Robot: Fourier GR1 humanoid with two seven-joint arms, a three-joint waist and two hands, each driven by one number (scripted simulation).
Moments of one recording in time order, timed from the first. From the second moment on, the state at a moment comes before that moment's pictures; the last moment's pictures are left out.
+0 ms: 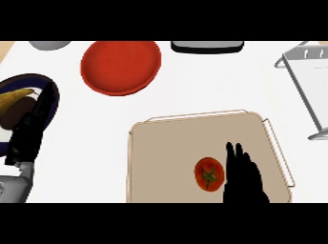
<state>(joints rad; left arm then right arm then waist) -0.13 0.41 -0.10 -1.46 -0.01 0.22 0.05 0.15 -0.01 0.71 -2.04 1.25 0.11 1.14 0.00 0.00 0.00</state>
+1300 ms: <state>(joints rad) -0.13 0.36 -0.04 -1.47 -0.07 0.16 0.07 0.02 -0.01 0.62 -1.74 1.02 0.03 1.09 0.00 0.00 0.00</state>
